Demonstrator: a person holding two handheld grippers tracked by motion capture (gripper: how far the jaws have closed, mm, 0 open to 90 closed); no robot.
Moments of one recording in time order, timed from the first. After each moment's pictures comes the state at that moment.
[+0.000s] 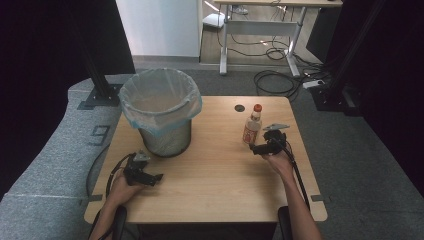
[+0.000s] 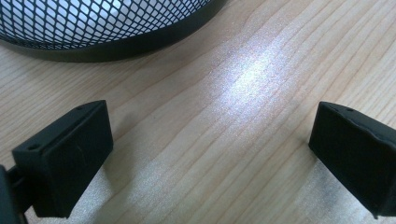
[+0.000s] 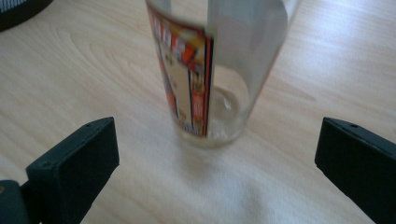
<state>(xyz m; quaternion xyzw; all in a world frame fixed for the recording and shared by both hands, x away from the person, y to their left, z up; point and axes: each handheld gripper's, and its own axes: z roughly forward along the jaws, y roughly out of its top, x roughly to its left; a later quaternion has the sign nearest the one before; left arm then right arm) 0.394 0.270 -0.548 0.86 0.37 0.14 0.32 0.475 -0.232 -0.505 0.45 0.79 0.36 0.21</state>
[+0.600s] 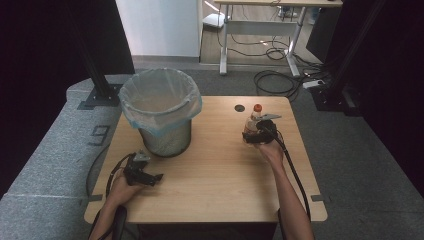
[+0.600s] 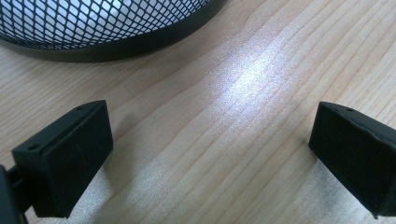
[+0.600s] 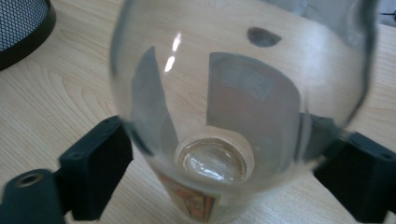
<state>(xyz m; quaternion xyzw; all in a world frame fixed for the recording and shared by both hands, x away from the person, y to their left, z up) 0.394 0.270 -0.549 0.86 0.37 0.14 0.32 0.512 -0.212 -0.502 0.45 0.78 0.38 0.22</state>
